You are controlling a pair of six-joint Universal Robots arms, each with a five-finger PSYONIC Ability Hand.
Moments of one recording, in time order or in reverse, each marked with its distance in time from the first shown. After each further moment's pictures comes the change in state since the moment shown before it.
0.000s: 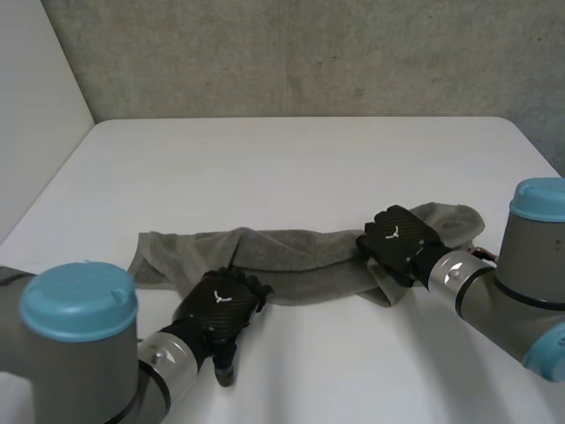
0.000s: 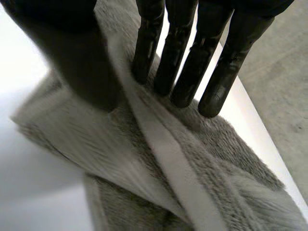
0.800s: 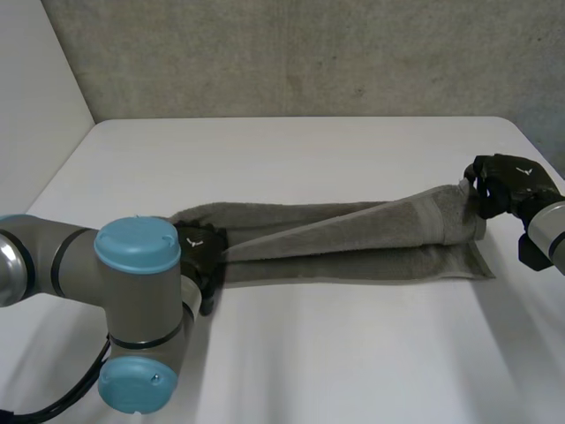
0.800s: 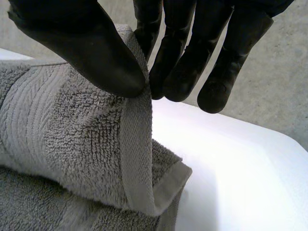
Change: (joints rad) left arm 0.030 -0.257 0.304 0.080 -0.350 -0.002; right arm -0.320 -0.080 -0.018 -0.117 0.037 0.811; left_hand 0.000 0.000 0.000 0.000 -0.001; right_hand 0.195 0.176 0.201 0.226 0.222
